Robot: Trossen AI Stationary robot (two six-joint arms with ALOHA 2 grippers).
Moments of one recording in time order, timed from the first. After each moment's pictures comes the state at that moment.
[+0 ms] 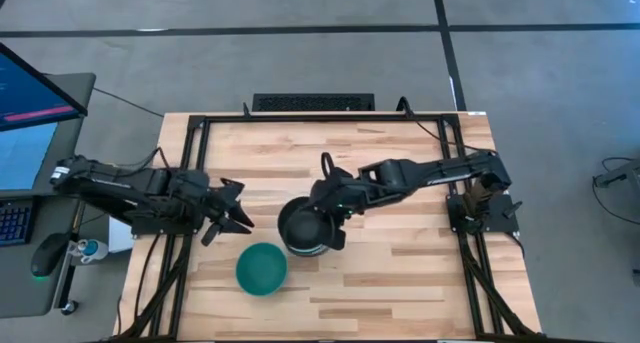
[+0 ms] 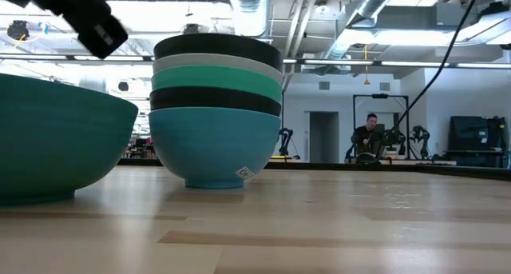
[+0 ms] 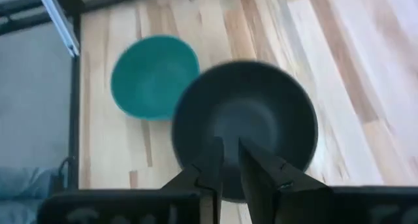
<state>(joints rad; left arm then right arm) -0.14 0.64 0.50 -0.27 0.28 -0.38 0.21 1.85 1.93 -0.99 0.09 0.33</state>
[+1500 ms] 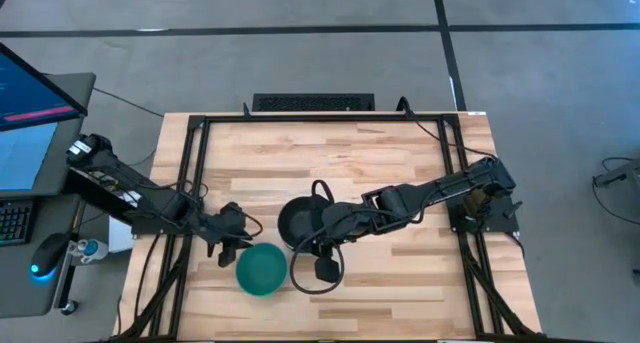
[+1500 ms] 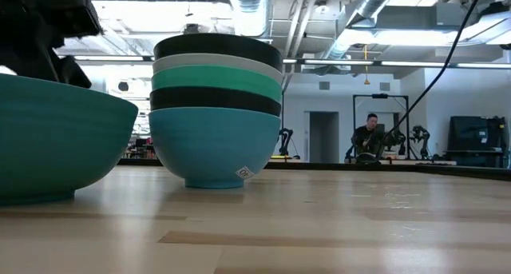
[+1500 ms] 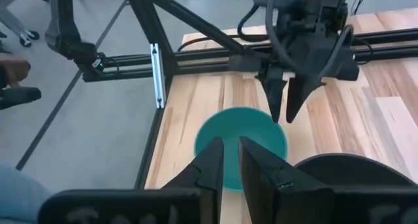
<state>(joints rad) -0.51 0.89 0.43 -0.34 -0.19 -0.73 0.34 1.84 1.80 -0.51 0.05 0.24</state>
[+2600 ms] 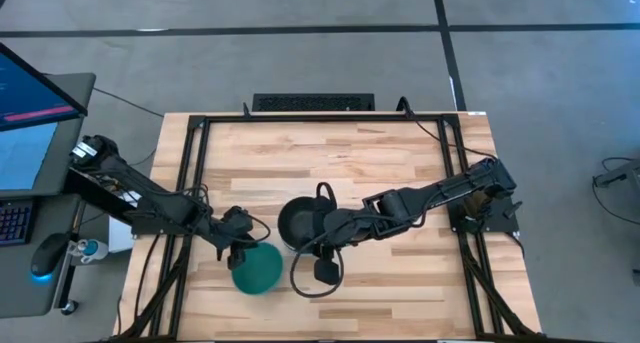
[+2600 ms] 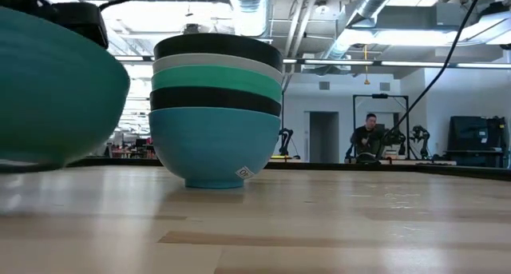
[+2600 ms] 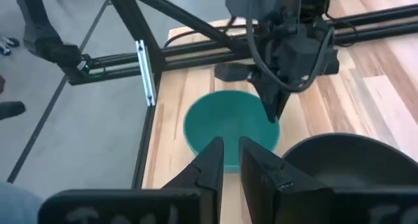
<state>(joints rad) -0.51 1.04 0.45 -0.25 -0.21 -0.81 0.36 1.84 1.80 -0.56 0.12 0.32</state>
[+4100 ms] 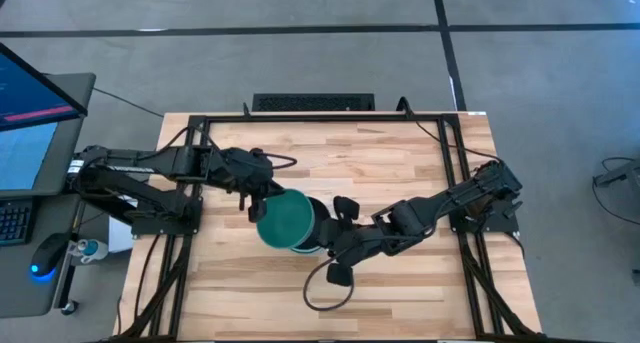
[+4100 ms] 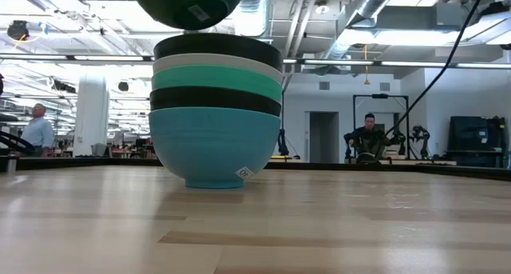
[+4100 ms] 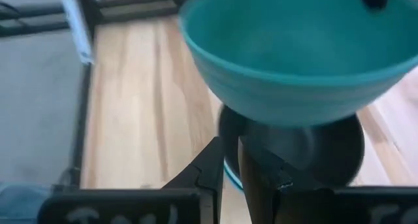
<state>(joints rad) -0.04 1.15 1.13 -0.65 -0.06 -0.26 0.45 1.82 1.80 -0.82 0.37 0.40</state>
